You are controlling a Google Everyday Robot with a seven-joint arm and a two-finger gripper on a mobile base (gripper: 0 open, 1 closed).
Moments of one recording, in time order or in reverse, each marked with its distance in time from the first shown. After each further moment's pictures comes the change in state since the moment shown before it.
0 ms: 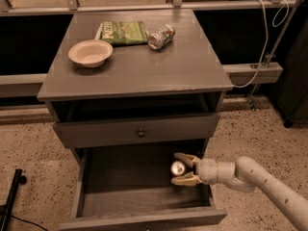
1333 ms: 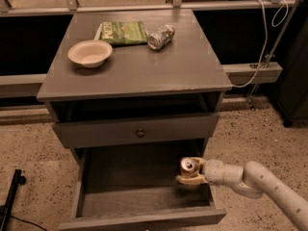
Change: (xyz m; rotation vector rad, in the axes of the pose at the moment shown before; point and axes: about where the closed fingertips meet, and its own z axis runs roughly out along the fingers) arm -0.012 -0.006 -0.023 0.118 -0.012 0.005
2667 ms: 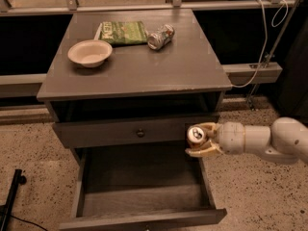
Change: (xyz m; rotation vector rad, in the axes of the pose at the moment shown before) arm -0.201 0.006 -0.024 -0.015 0.169 -0.269
